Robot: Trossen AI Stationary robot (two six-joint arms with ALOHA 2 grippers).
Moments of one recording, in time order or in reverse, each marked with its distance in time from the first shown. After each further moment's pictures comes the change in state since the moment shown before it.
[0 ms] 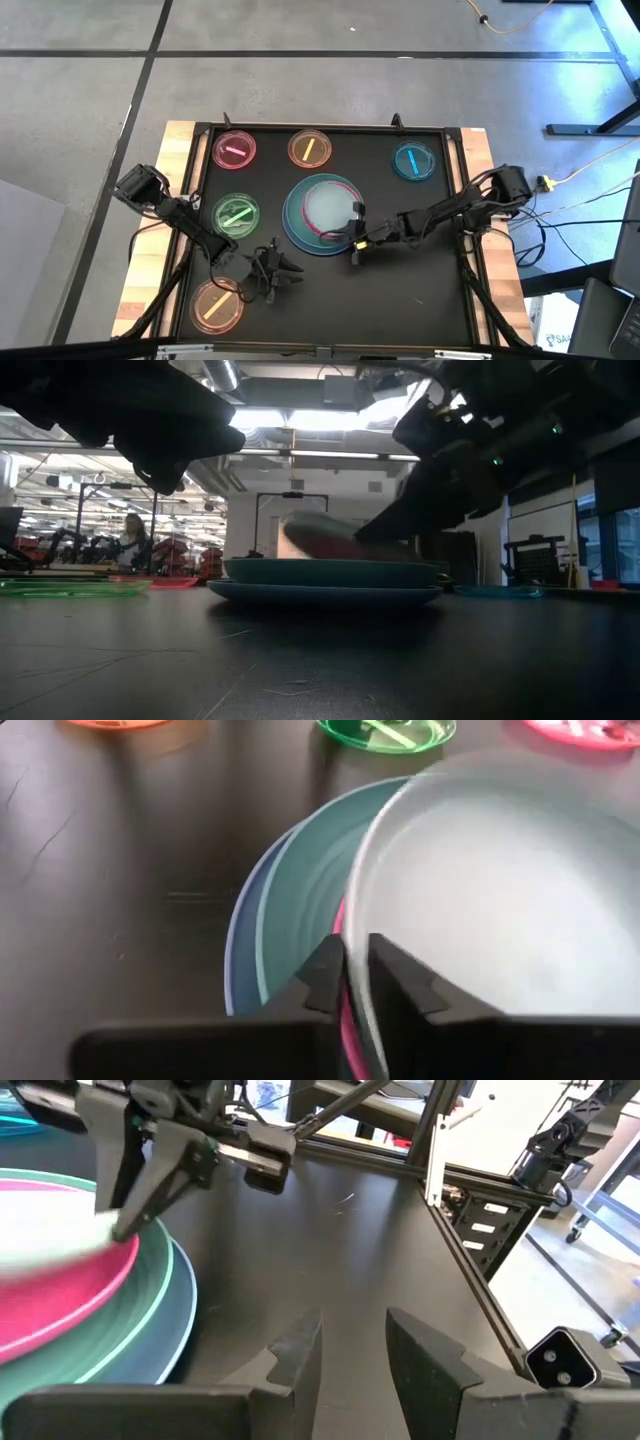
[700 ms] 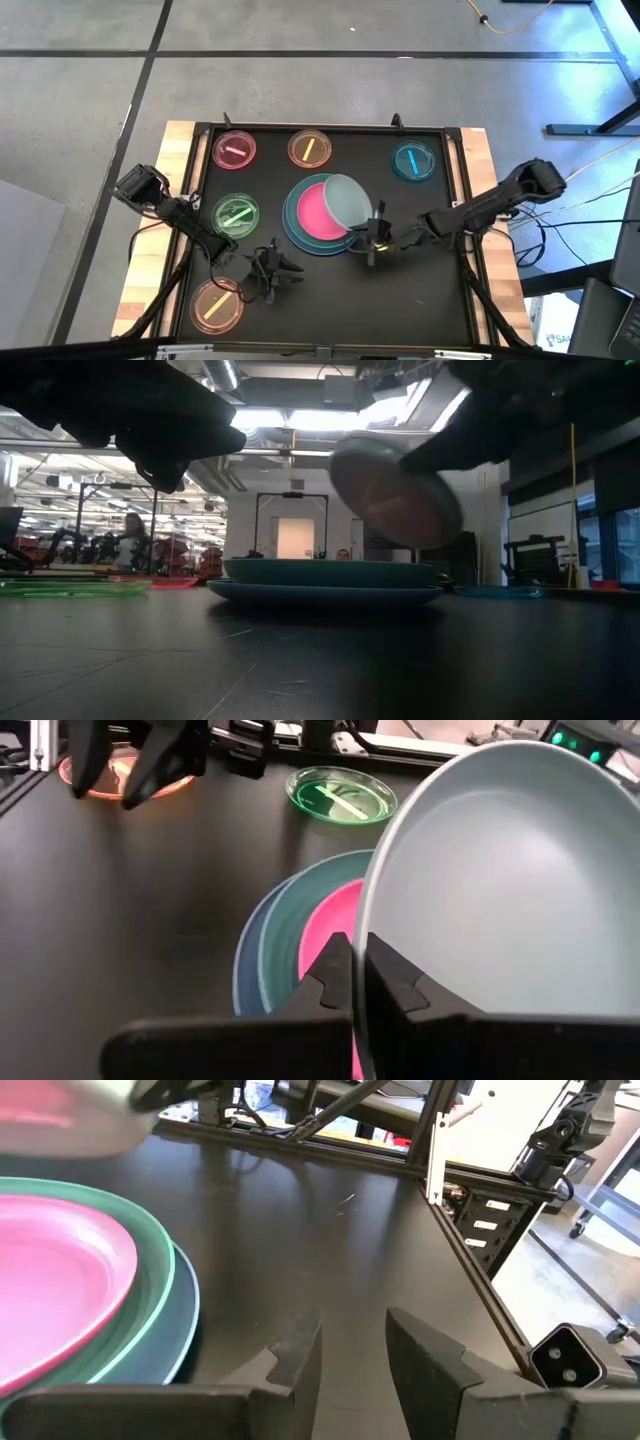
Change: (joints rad) left arm 0.000 0.000 0.000 0.001 0.000 0.024; right arm 0.118 -0.301 -0.062 -0.148 0.209 -0.009
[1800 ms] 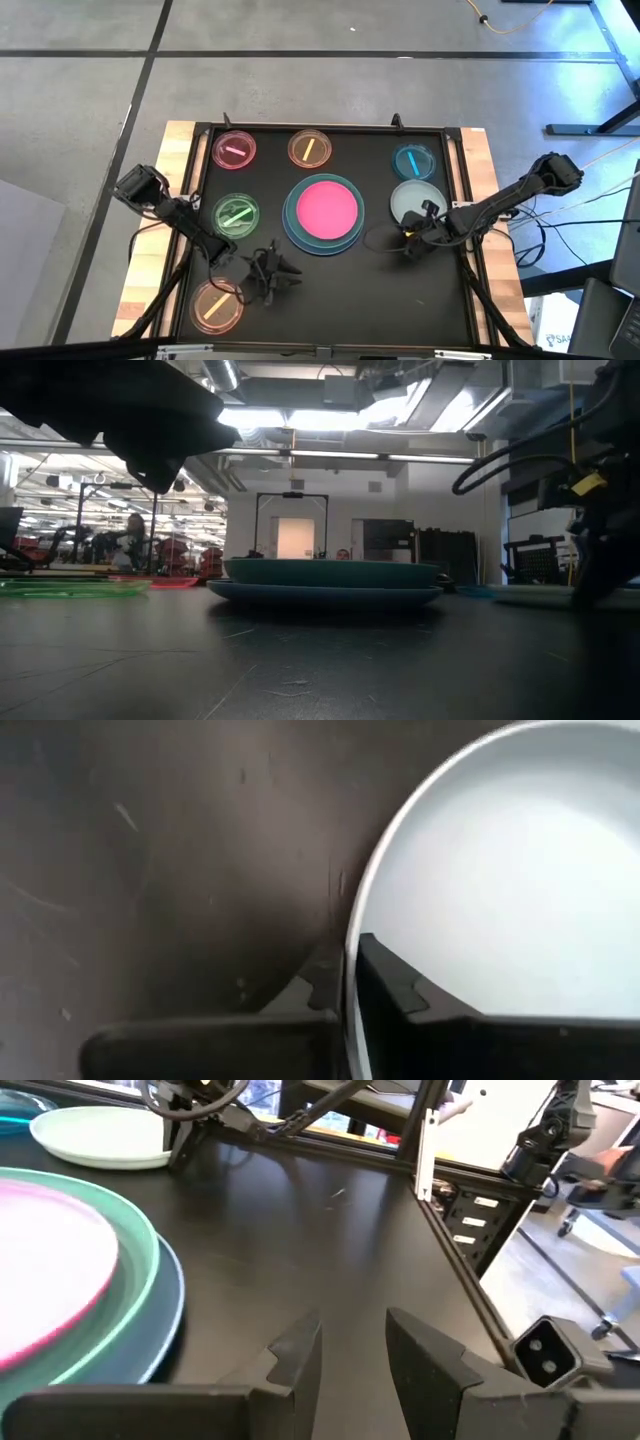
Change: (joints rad) left arm -0.014 0.001 0.000 -0.003 0.003 -0.016; right arm 0.086 -0.247 -0.181 -0.956 -0.042 0.738
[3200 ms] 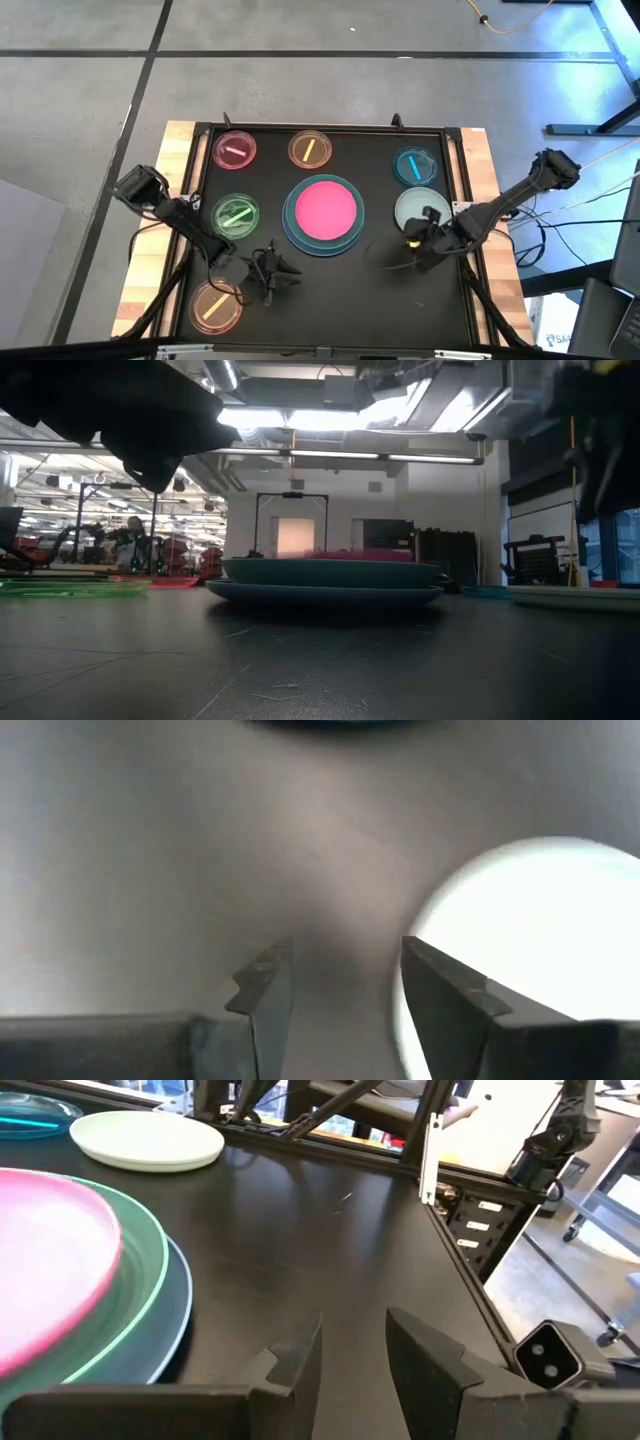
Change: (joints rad) left arm -0.014 0.000 0.000 0.002 -0.027 -0.013; right arm 0.157 -0.019 0.327 -0.308 -0.066 0.086
